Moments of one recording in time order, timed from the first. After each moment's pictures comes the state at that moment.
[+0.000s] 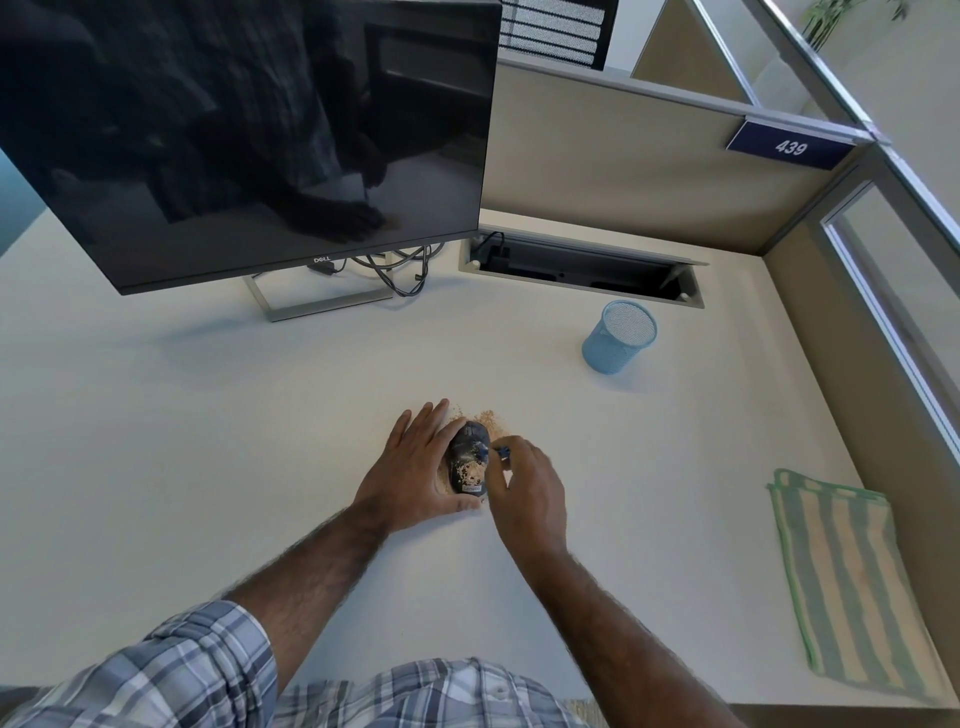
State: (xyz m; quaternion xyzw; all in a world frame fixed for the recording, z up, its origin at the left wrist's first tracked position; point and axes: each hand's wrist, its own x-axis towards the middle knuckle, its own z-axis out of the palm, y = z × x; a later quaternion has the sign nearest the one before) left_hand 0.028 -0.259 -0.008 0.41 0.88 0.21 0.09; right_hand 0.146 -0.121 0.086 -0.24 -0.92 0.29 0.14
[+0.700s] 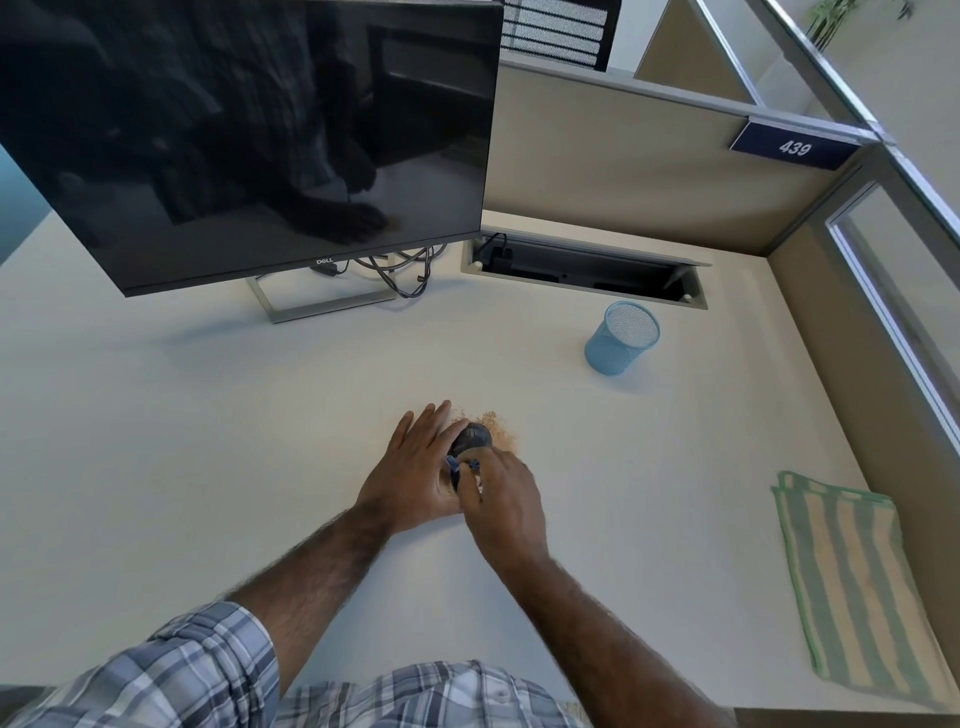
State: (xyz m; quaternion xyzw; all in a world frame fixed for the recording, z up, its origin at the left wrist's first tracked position) left_hand 0.030 -0.259 -0.008 0.41 0.88 0.23 0.07; right_hand 0.142 -0.142 0.085 -0.17 -0.94 0.27 0.11
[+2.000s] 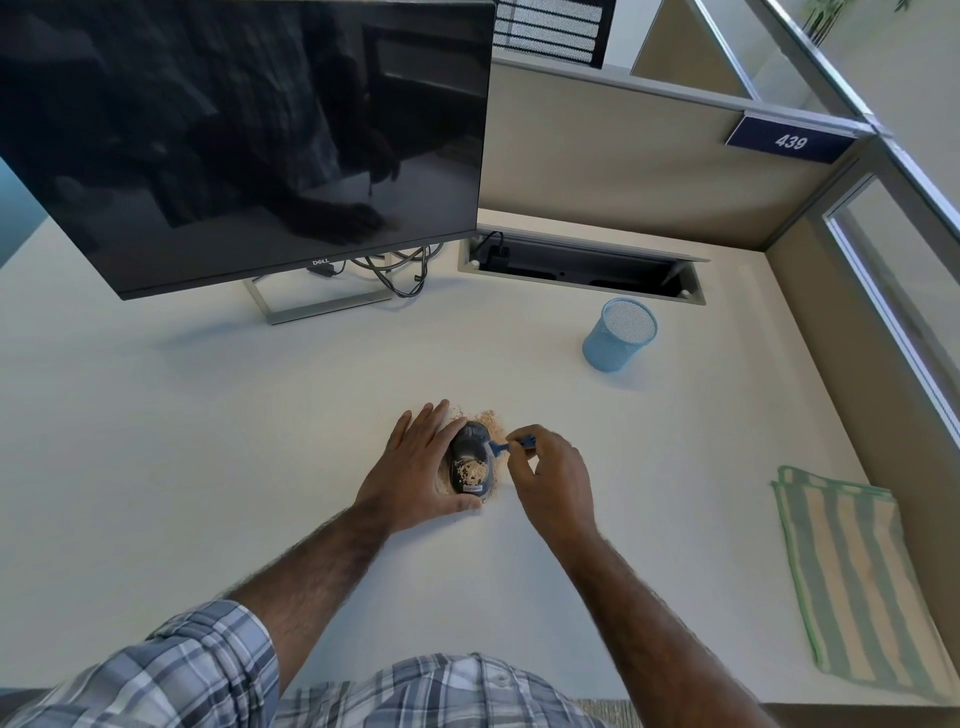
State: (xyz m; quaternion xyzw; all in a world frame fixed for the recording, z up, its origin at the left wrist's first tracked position) left_hand 0.030 -0.259 0.009 0.40 0.88 0.20 0.13; right_hand 0.145 -0.087 0.095 -0.23 -0.91 0.33 0.08
